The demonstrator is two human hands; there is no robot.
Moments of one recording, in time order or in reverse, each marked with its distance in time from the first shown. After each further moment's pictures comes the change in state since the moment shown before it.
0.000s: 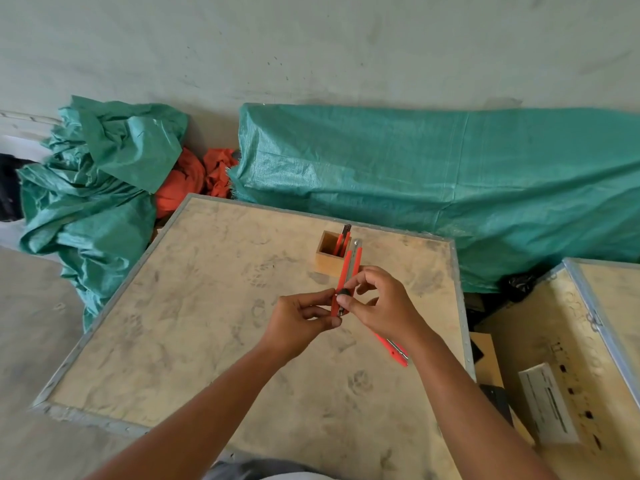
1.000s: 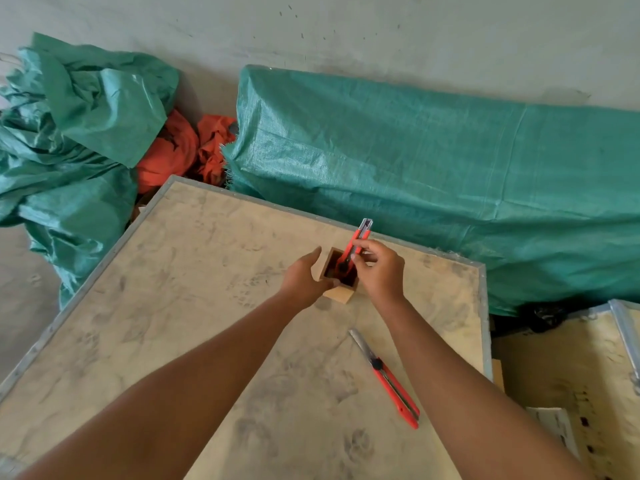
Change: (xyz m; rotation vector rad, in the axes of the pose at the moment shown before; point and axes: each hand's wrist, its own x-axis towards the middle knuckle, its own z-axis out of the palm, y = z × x) left_hand 0.228 -0.051 -0.022 0.491 0.089 -0.186; right_hand 0.203 0.087 0.049 -0.122 0.320 0.036
